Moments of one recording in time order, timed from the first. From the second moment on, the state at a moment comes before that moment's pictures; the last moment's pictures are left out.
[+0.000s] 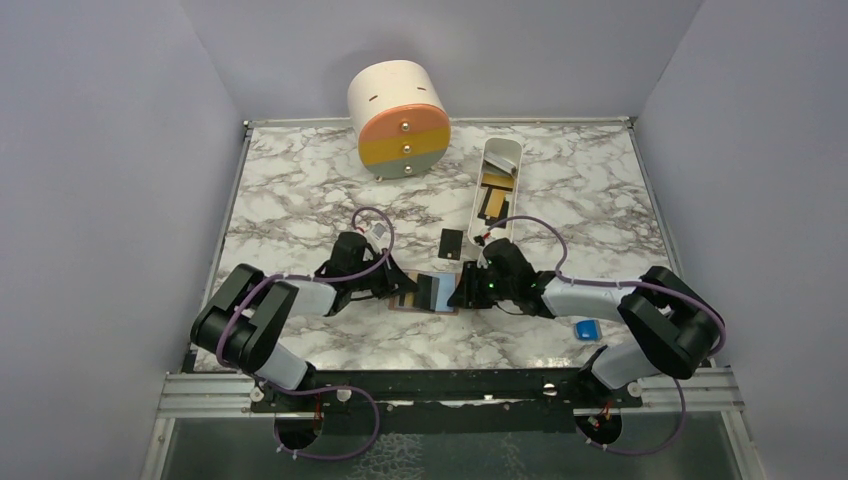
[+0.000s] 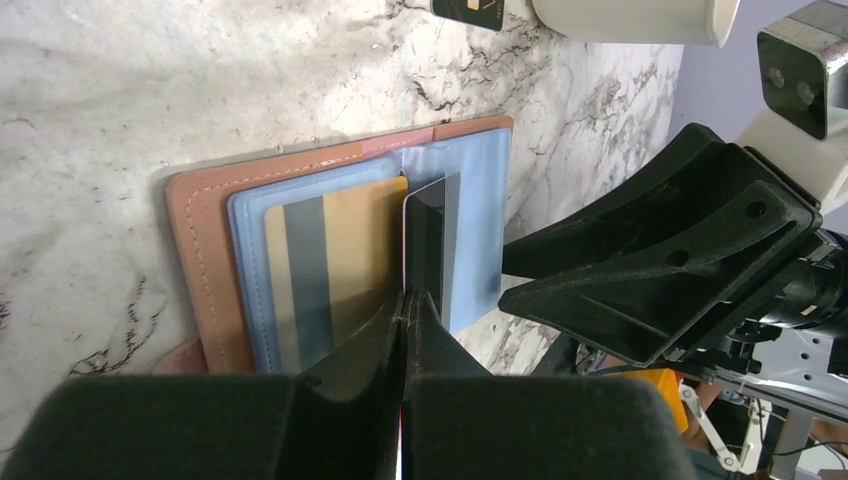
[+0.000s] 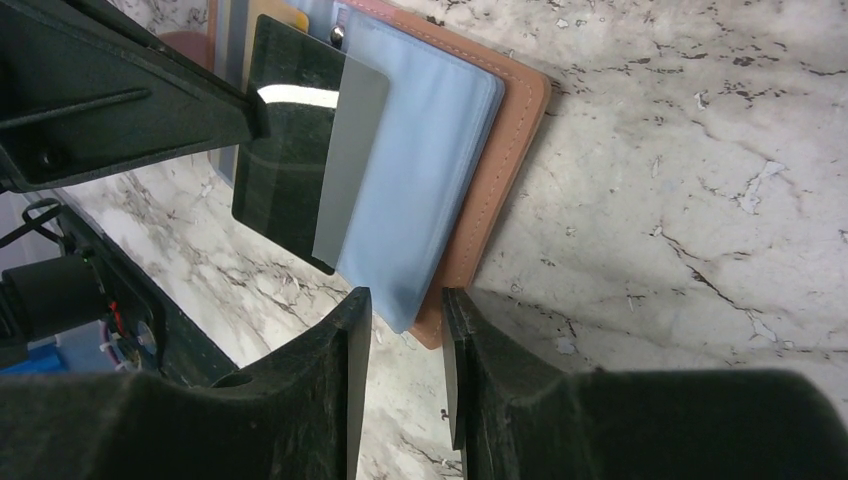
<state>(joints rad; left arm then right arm) -0.44 1.51 0.39 0.46 0.56 -0.87 0.77 1.48 0.54 0.18 -0.22 0.73</state>
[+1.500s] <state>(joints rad) -0.58 1.52 0.31 0.67 0.34 -1.03 0.78 1.49 0.55 0.18 -0.21 0.73</state>
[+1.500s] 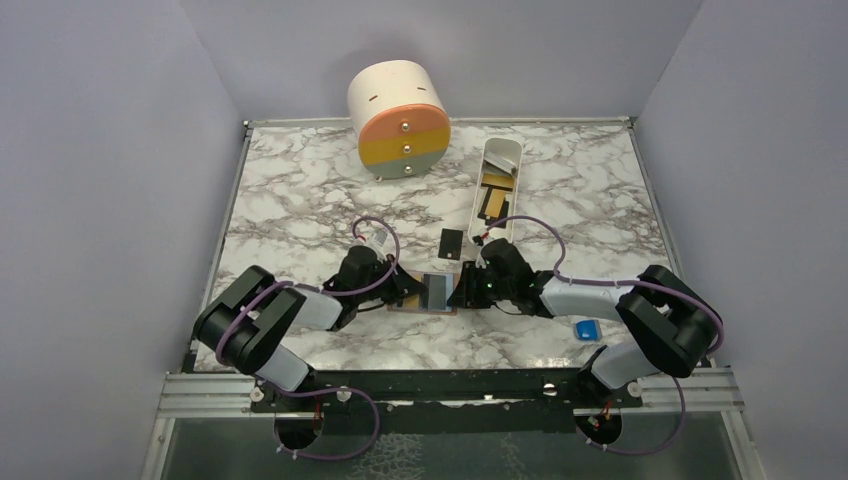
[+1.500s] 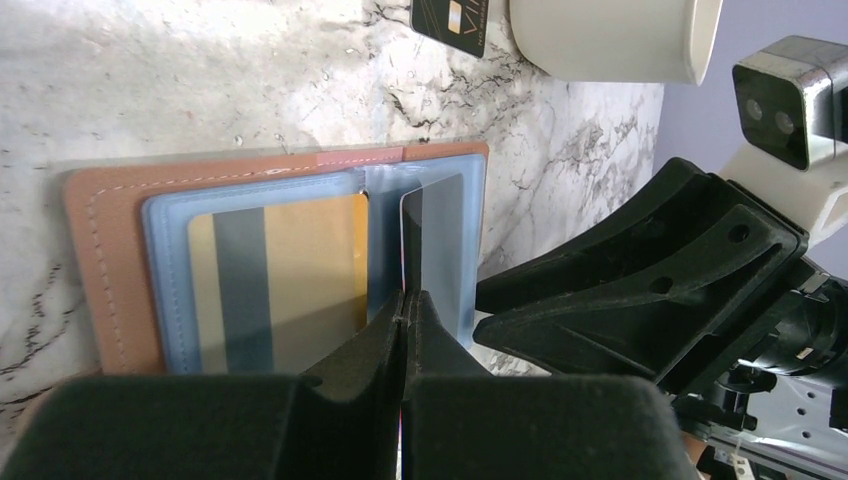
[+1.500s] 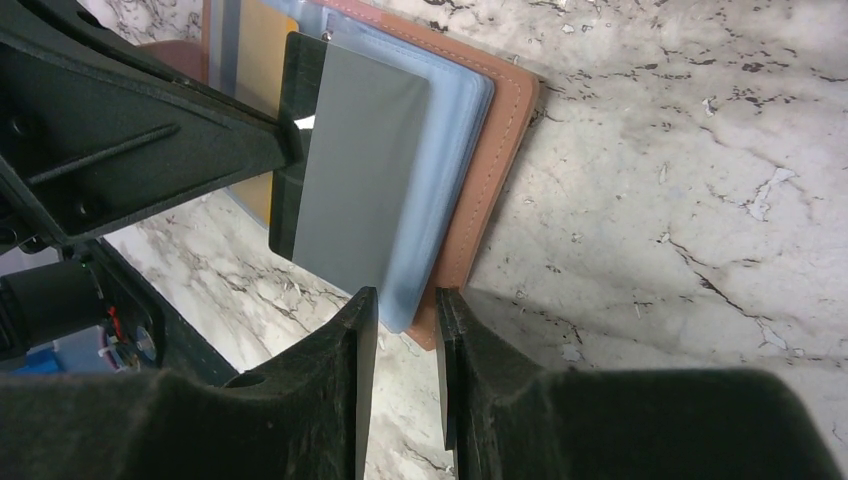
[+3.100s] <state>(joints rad) -0.58 1.14 0.30 0.16 0.10 -0.93 0.78 1.46 0.57 0.15 -0.18 0.77</state>
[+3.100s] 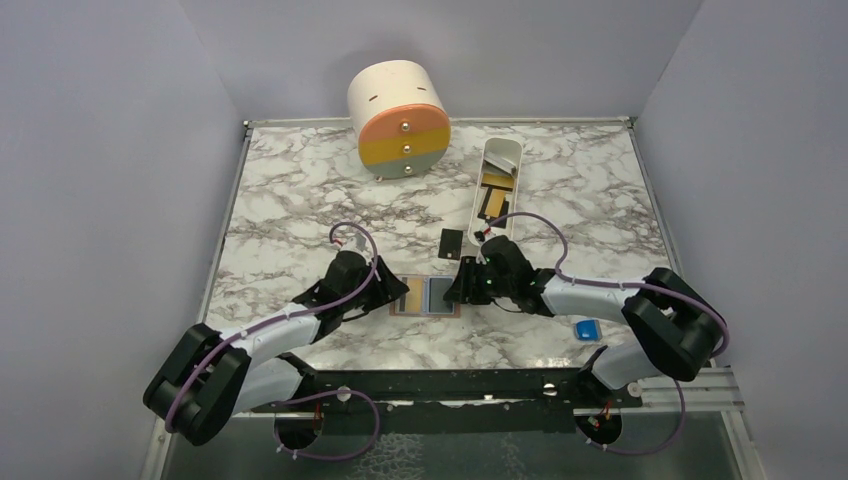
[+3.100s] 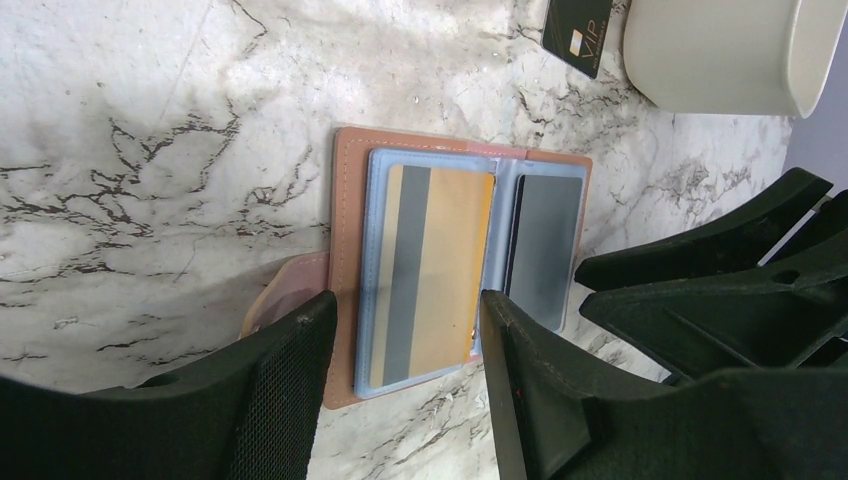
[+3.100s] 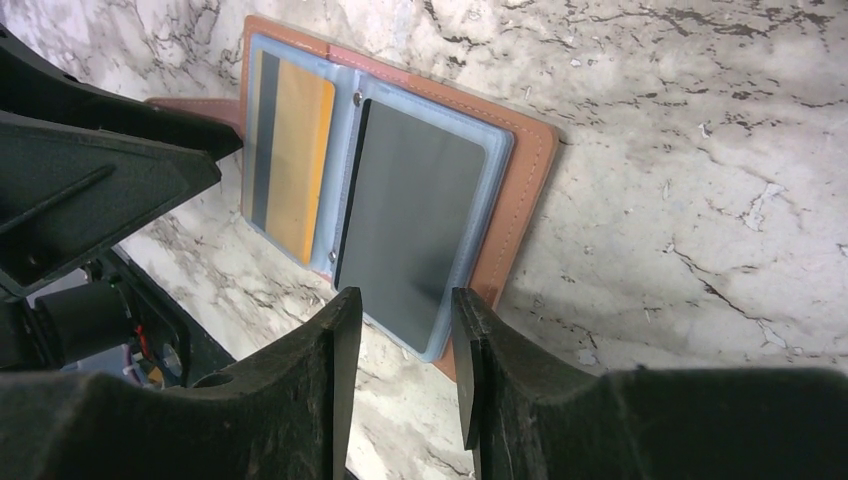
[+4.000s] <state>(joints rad) -0.57 1.16 0.25 0.27 0.12 -0.96 0.78 1.49 0.59 0.15 -0.16 0.78</state>
